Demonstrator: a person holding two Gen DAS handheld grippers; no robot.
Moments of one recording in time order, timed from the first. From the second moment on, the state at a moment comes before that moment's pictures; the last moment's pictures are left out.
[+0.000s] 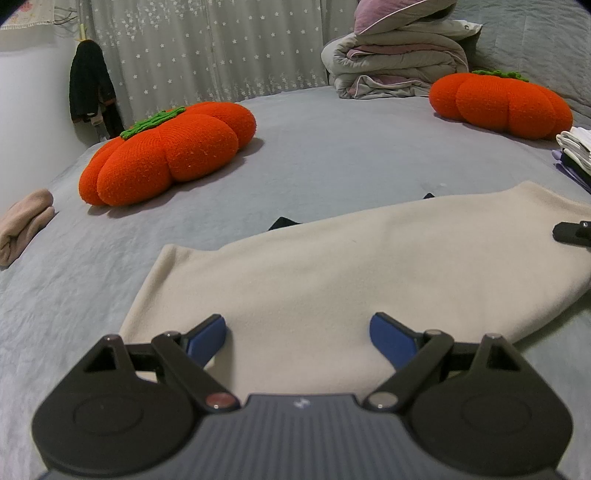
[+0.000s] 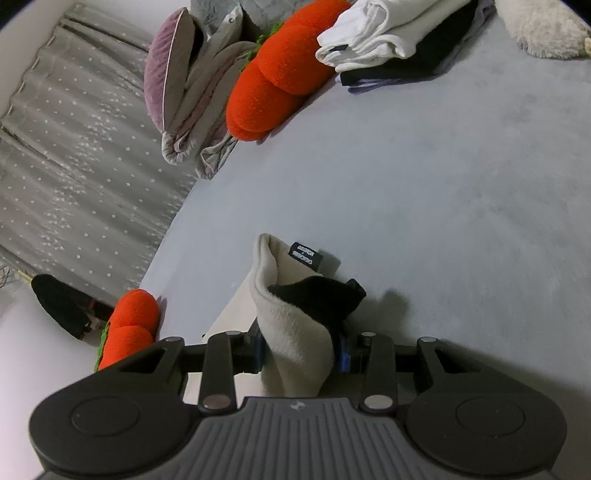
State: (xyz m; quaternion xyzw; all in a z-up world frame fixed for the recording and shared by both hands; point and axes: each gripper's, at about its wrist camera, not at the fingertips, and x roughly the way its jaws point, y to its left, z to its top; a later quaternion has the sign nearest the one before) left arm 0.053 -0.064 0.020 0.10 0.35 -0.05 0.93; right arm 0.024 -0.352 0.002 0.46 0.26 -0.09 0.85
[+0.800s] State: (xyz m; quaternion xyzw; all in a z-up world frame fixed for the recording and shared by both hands) left arm 0.054 -0.064 0.019 0.10 0.35 -0.05 0.93; right arm 0.006 -0.275 0.070 0.19 0.15 -0.03 0.97
